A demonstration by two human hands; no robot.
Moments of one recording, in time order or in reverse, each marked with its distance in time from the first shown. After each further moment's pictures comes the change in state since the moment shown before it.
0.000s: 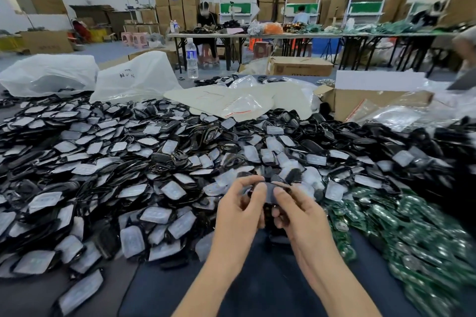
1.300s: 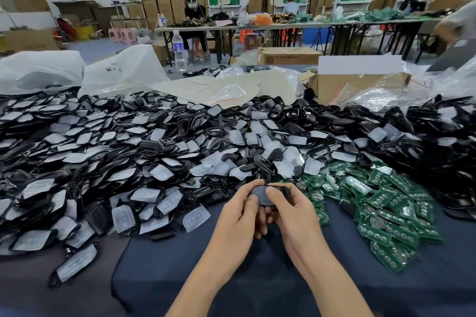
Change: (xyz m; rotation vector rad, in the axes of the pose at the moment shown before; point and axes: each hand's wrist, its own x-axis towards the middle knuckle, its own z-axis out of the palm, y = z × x) left_hand -0.050 -0.012 0.011 0.127 -0.244 -0.049; right_hand -0.028 0.021 -0.034 0.053 -0.007 0.027
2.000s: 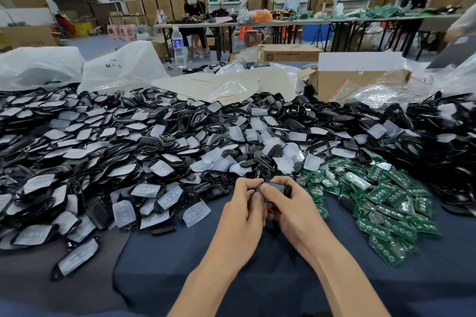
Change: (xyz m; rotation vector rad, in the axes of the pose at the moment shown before) left_hand -0.003 -0.003 0.003 0.216 0.021 0.144; right_hand 0.006 -0.009 -0.002 0.030 -0.099 0.099
